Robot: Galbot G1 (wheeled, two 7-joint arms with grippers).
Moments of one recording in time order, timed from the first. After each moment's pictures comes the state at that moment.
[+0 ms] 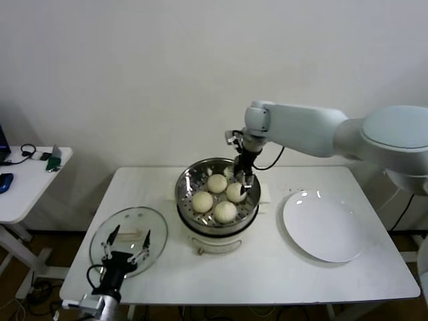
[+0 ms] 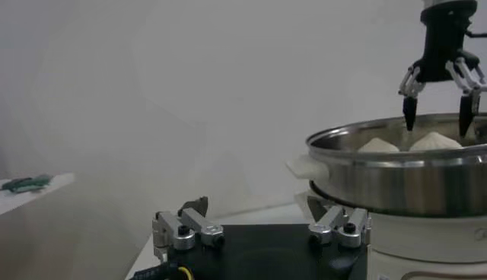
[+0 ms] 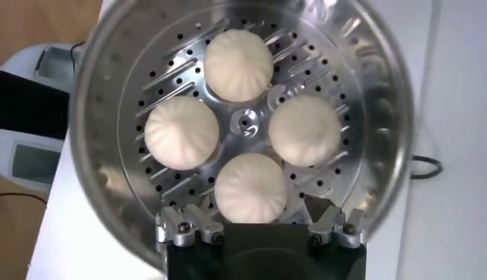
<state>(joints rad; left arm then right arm) 1.67 -1.27 -0.56 -2.03 -0.11 -0.08 -0.04 0.72 1.30 -1.69 0.93 0.81 -0.24 -1.11</state>
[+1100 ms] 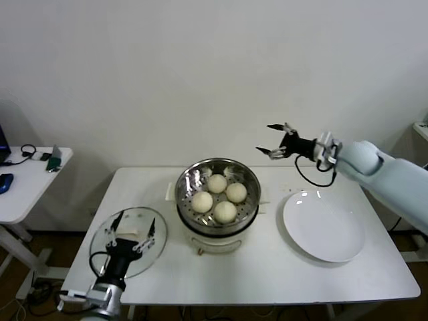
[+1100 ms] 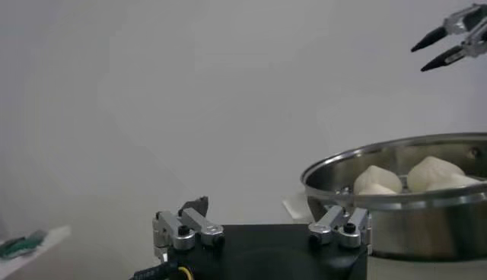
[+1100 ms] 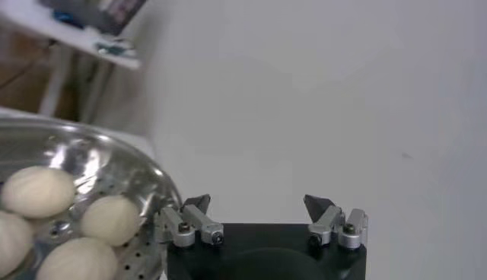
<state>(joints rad) 1.62 -1.28 -0.53 -2.09 0.00 -0.04 -0.06 0.06 0.58 -0.77 1.41 0.77 0.14 -0.33</state>
